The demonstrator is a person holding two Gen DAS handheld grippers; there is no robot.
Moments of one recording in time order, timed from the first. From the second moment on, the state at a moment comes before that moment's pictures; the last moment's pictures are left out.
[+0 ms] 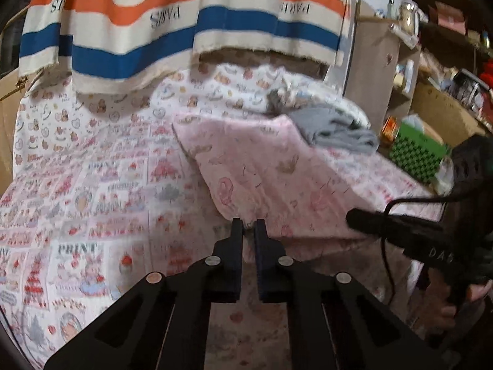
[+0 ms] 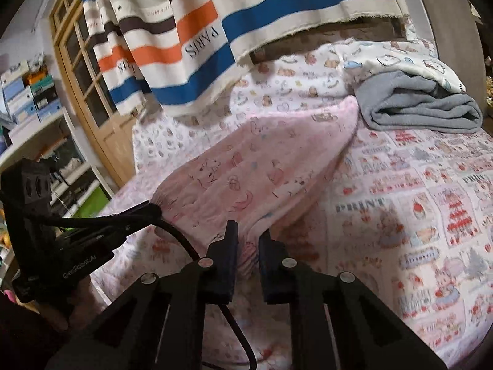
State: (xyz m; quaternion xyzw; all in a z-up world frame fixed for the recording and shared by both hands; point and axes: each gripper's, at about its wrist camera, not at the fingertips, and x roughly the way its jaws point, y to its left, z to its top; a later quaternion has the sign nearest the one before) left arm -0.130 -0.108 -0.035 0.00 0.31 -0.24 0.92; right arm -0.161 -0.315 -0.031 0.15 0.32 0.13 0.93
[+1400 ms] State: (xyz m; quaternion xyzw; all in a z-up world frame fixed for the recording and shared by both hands) left arm -0.107 -0.086 -0.032 0.08 0.29 -0.19 0.94; right arm -0.146 -0.240 -0.052 -0.30 0.32 0.23 0.87
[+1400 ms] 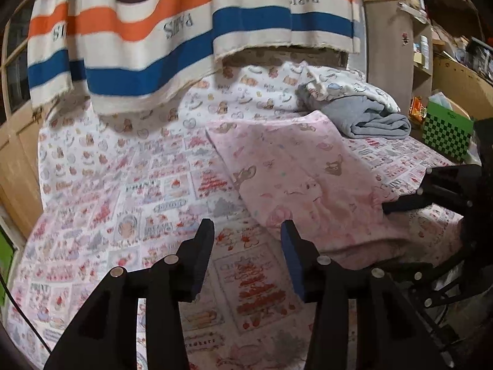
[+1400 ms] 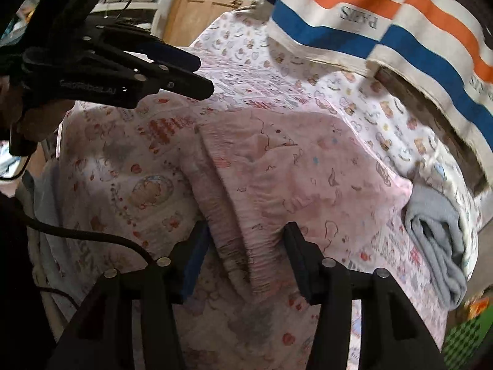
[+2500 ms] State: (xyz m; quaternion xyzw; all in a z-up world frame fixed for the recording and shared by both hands) left arm -0.010 -0.091 0.012 0.05 0.30 -0.21 0.93; right arm -0.030 -0.403 0.000 0.08 0.35 0.15 0.92
